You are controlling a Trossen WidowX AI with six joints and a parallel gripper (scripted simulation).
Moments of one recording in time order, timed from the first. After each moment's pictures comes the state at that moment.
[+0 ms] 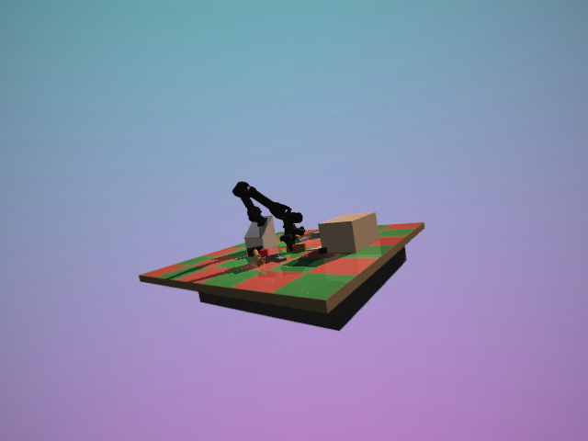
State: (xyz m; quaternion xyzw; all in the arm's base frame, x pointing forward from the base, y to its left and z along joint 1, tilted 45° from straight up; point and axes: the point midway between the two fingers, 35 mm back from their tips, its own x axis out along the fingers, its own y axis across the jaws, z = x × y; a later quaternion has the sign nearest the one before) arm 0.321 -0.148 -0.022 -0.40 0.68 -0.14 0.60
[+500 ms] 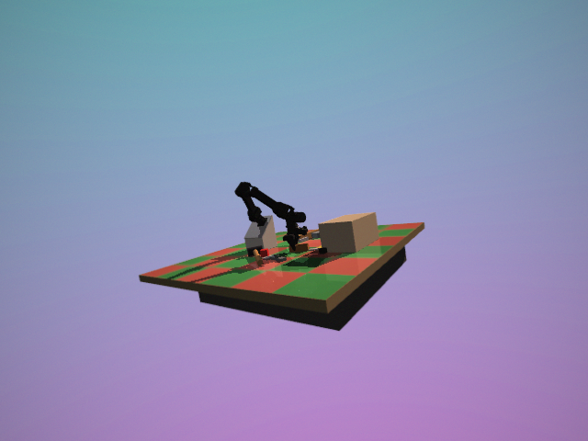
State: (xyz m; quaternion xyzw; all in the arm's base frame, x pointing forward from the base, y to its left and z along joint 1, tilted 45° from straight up) arm 0.336 -0.143 -0.026 -0.40 0.68 -0.14 0.60
